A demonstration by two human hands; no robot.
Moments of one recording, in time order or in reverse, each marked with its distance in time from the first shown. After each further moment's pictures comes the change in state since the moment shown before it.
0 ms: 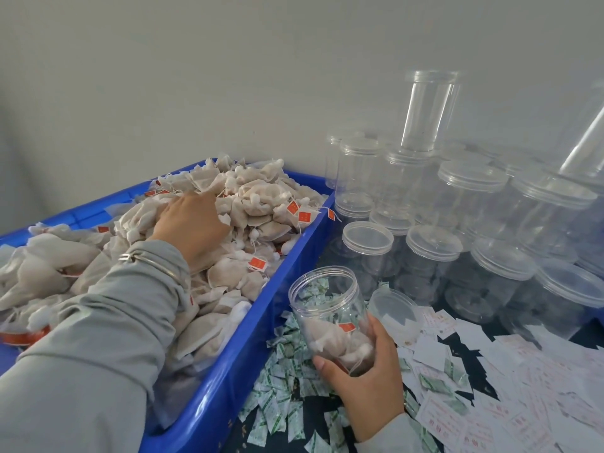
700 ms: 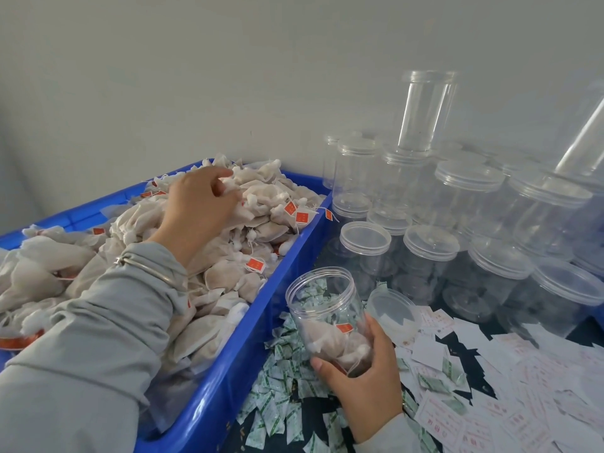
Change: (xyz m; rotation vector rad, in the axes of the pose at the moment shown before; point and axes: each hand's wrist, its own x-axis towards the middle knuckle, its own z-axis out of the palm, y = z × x) left_hand -0.009 0.025 -0.017 -0.598 0.318 0.073; right_hand 0.000 -0.003 -0.001 0.000 -0.013 0.021
